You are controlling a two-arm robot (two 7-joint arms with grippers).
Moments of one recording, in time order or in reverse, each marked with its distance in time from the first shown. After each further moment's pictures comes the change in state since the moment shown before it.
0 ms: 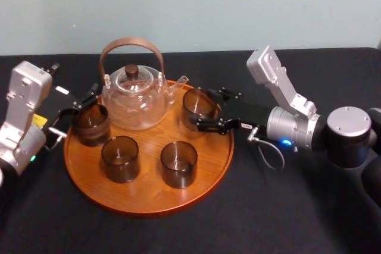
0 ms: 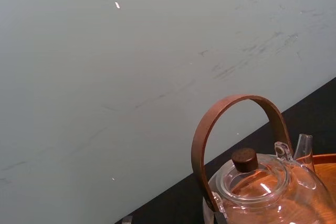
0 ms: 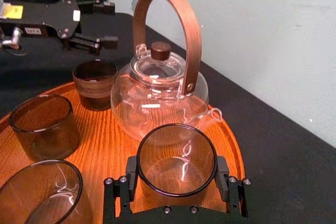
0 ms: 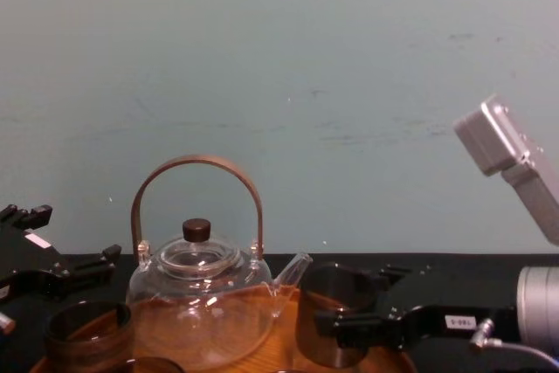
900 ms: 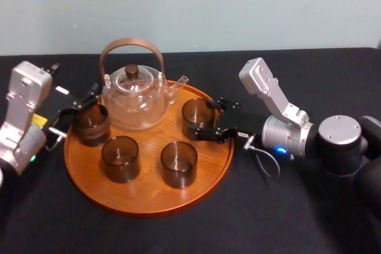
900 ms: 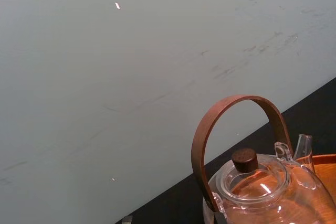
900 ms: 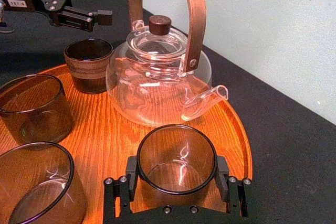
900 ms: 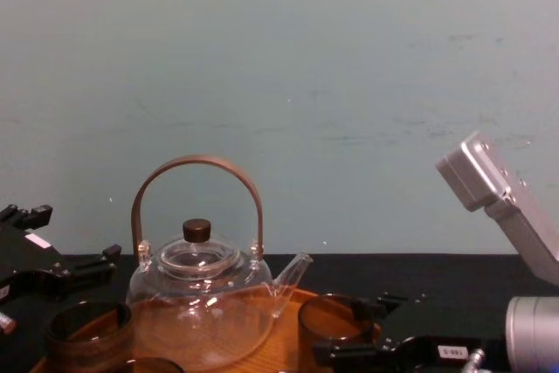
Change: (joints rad) left arm 0.000 0.000 0.000 0.000 0.000 0.000 0.000; right arm 0.002 -0.033 -0.006 0.068 -0.046 -0.014 -0.013
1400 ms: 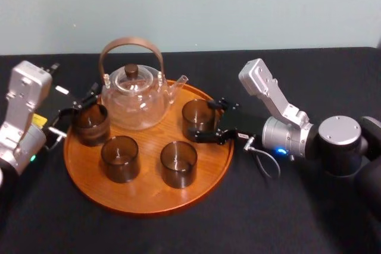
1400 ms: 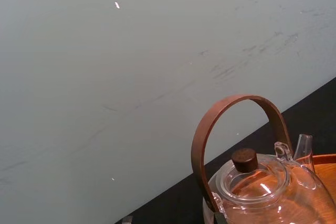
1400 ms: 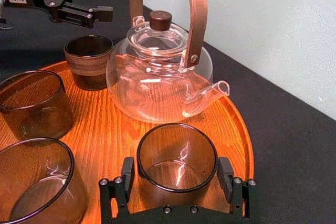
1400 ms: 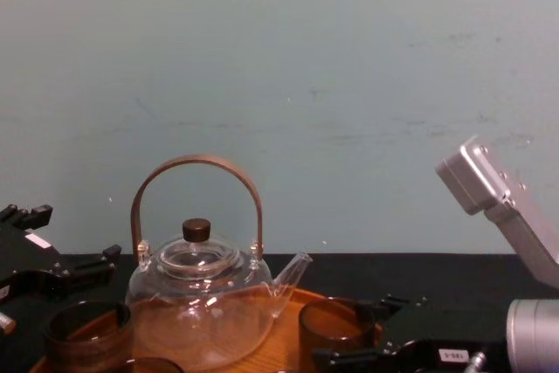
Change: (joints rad) left arm 0.000 0.000 0.000 0.000 0.000 0.000 0.000; right arm -0.001 0.001 -0.001 0.000 0.000 0.004 0.002
